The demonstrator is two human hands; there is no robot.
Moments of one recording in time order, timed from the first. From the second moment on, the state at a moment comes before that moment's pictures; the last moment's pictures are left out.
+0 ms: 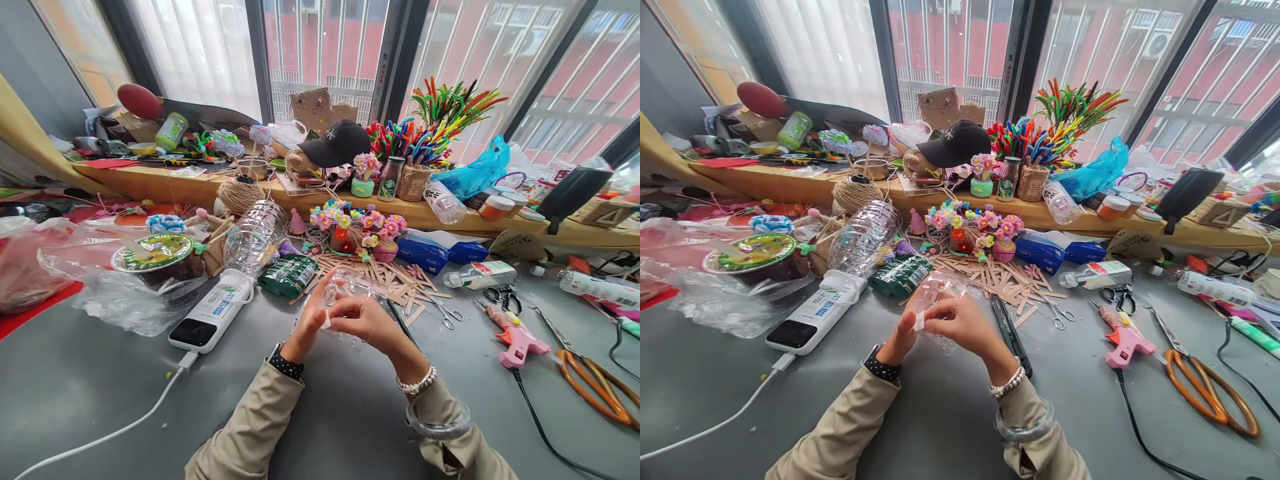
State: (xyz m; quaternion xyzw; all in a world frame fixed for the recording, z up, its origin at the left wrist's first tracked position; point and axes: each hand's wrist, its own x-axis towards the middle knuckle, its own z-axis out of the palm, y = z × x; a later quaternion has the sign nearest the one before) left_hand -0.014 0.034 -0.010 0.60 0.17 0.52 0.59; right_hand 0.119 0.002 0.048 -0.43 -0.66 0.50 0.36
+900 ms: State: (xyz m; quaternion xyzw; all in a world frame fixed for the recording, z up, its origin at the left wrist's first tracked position) left_hand -0.015 0.034 0.022 0.31 0.20 0.33 0.87; right_hand 0.205 -0.018 0.092 -0.42 -0.41 0.52 0.63
